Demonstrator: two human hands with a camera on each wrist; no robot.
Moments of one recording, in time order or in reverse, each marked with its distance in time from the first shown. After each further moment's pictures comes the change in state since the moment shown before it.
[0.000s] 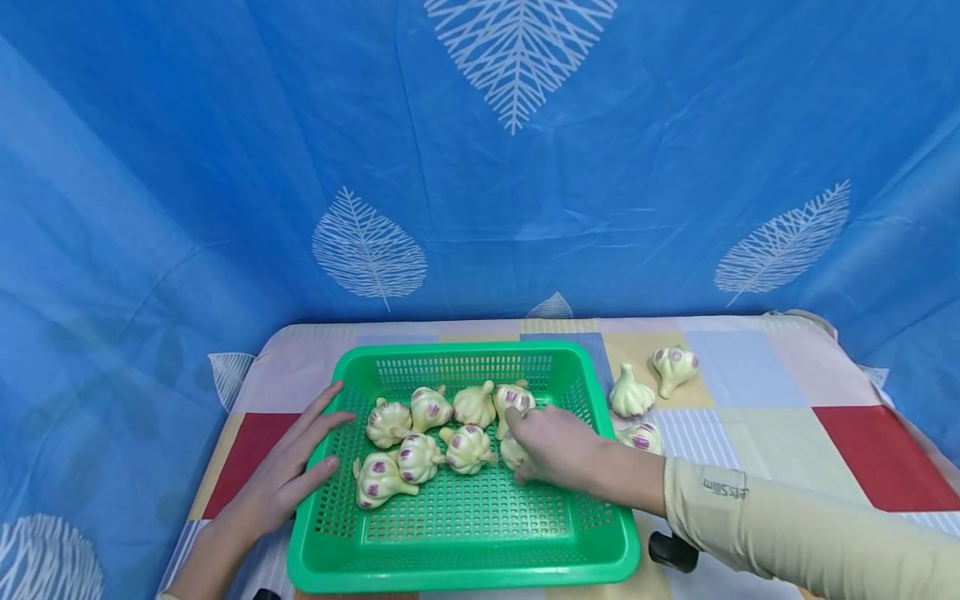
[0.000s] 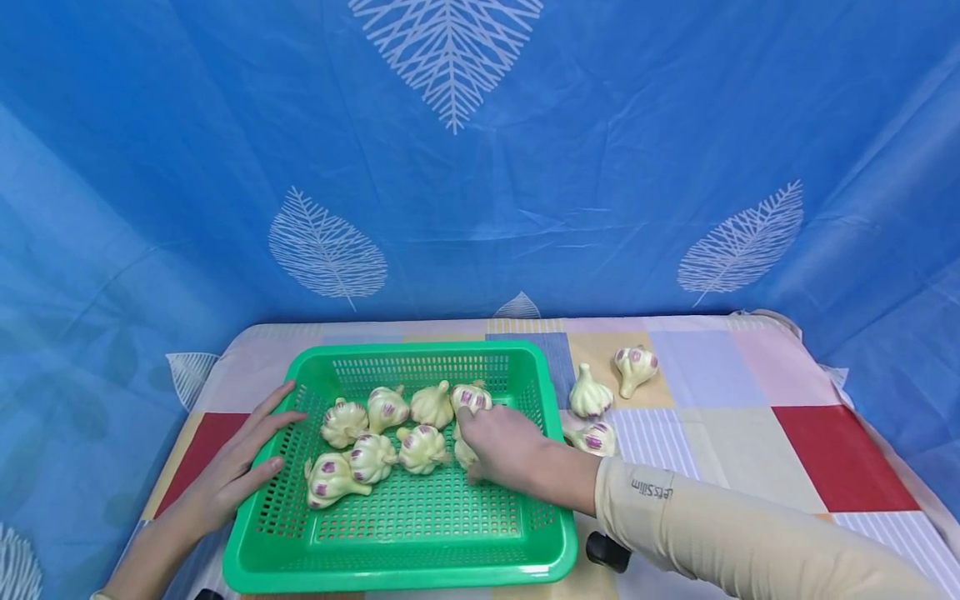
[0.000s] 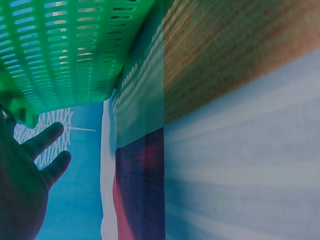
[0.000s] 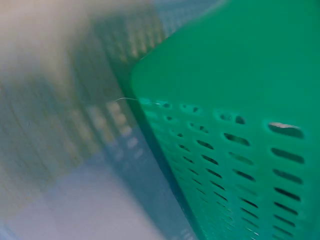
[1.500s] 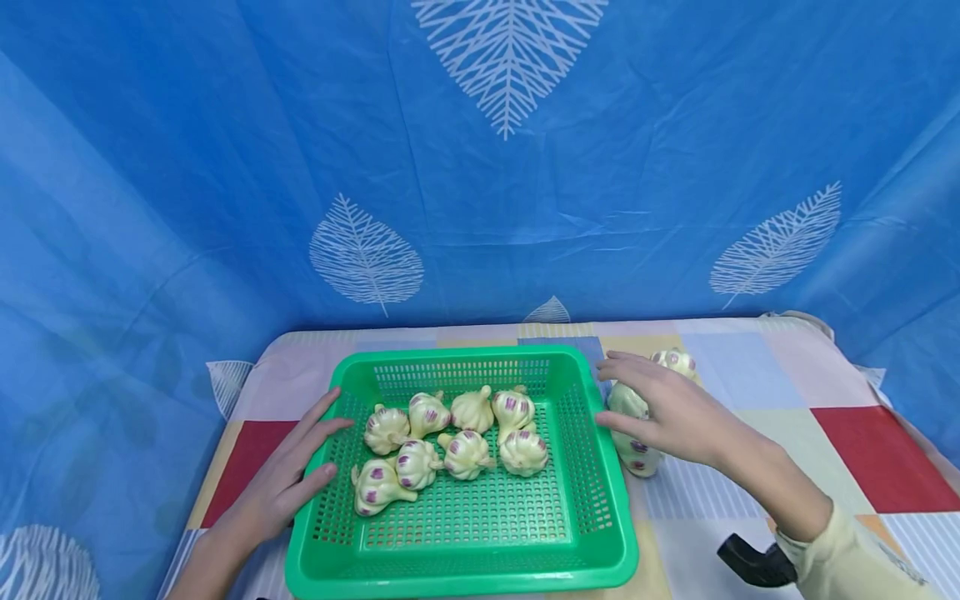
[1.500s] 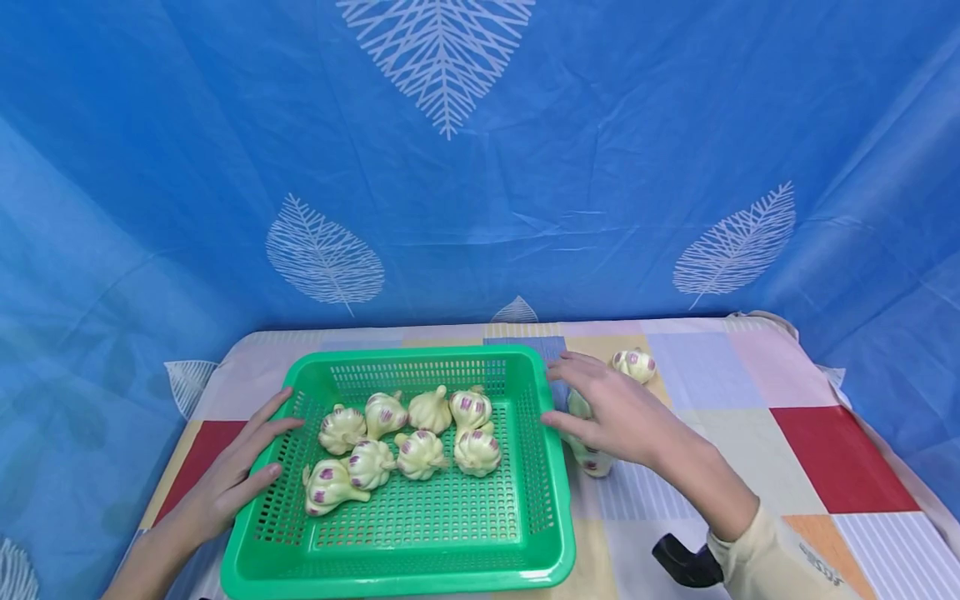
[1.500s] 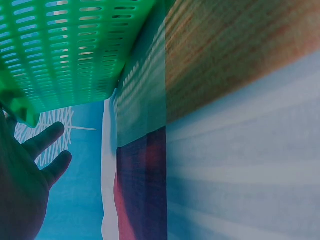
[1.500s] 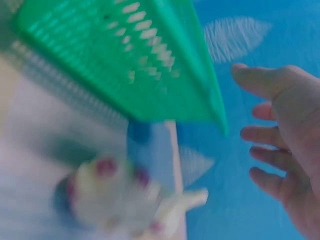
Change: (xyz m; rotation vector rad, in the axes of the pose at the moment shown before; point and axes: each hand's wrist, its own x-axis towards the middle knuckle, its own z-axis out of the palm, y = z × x) left_hand -0.001 -0.003 0.003 -0.004 0.012 0.021; right_hand -0.082 0.087 -0.053 0.153 0.315 0.048
